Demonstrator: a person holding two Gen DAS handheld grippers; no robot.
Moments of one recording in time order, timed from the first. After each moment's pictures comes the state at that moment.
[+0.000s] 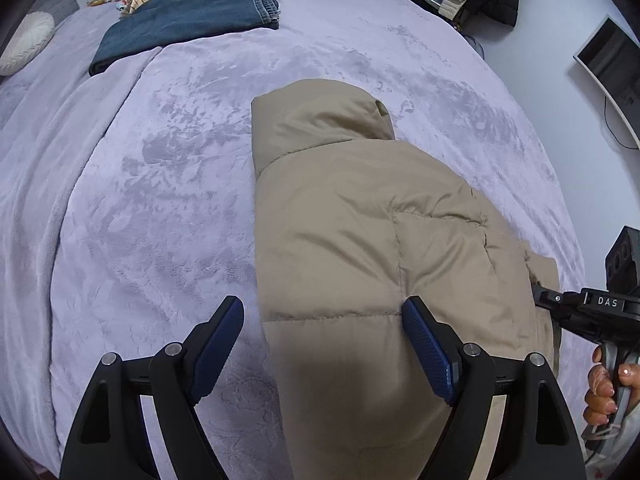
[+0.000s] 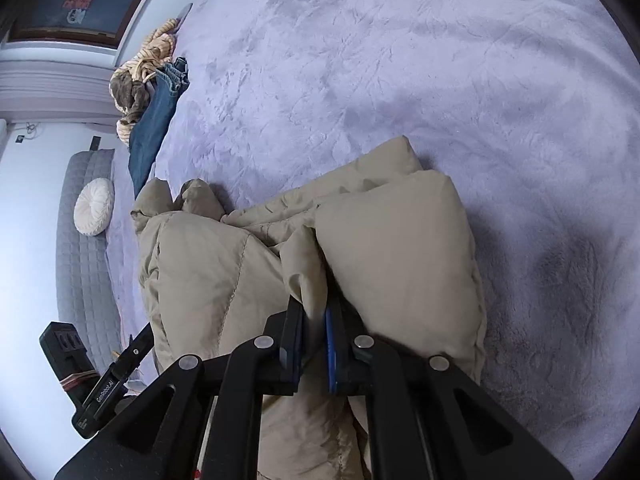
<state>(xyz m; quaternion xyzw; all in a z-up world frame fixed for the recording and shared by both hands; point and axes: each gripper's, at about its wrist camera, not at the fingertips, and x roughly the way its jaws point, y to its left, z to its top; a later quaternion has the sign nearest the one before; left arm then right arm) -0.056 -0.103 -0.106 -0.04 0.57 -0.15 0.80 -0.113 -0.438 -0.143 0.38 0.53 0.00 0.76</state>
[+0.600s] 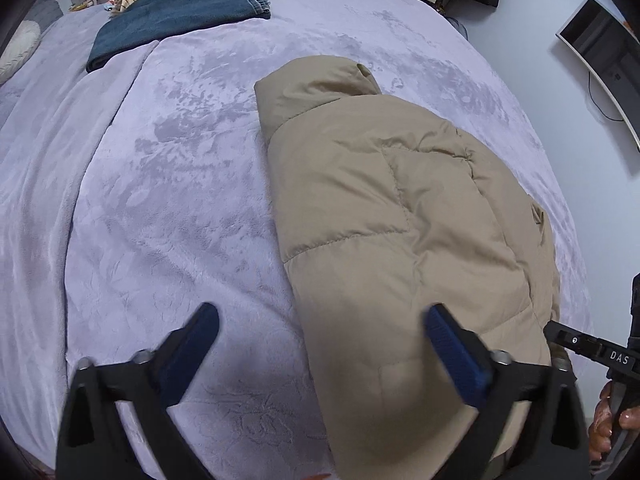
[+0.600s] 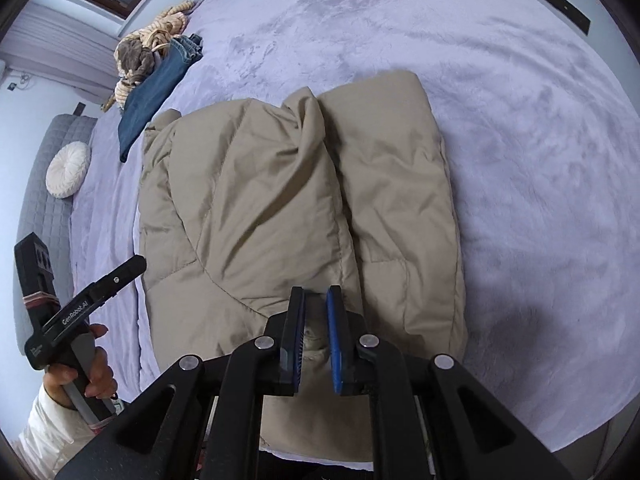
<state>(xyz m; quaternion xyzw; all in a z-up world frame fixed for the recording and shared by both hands) -0.090 -0.073 -0.099 -0.02 0.58 -0.18 0.79 -0.207 -0.367 -0.110 0.31 0.53 -0.06 0.79</state>
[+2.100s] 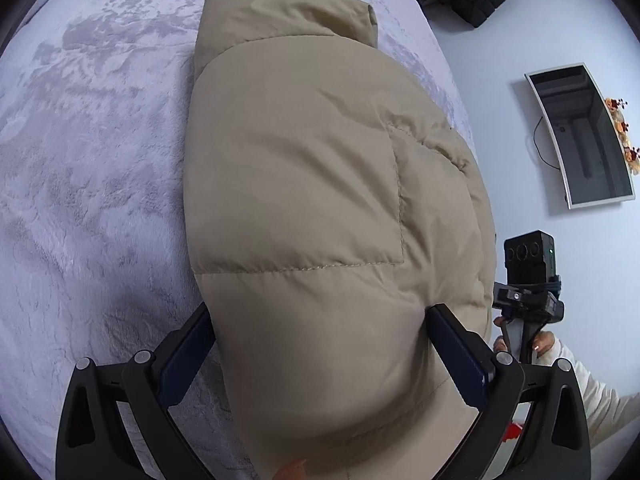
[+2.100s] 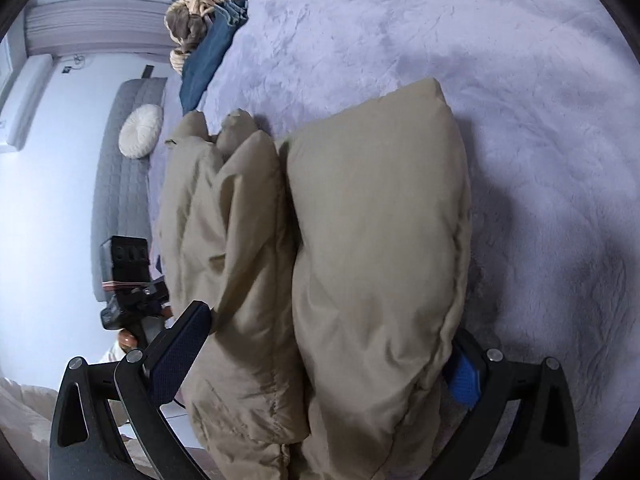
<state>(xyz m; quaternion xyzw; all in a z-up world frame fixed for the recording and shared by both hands) -0.036 -0.095 -0.168 -0.22 0.63 -0.31 0.67 -0.099 -0.439 -0.174 0.35 0.58 0.15 0.72</state>
